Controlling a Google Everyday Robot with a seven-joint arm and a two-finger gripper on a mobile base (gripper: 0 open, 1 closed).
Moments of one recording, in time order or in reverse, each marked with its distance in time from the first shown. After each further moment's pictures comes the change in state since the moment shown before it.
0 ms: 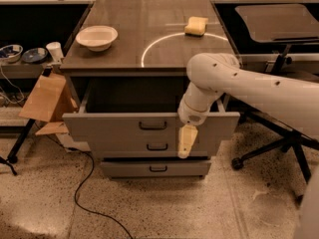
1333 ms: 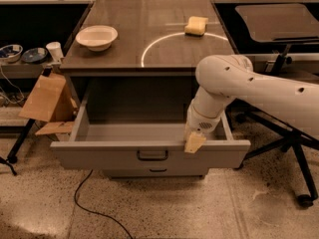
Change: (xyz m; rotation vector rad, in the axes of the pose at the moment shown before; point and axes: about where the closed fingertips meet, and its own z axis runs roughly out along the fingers) arm 0.024 0.039 -0.022 -0.009 0.033 -0.035
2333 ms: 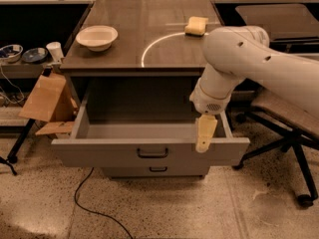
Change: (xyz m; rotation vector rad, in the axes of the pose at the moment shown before) arm -0.004 -0.011 -0.069 0.091 0.030 -0.035
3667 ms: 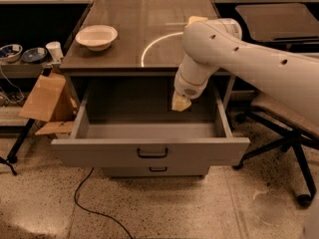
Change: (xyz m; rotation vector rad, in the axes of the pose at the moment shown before) arm -0.043 -0.077 0.014 0.127 -0.045 0.064
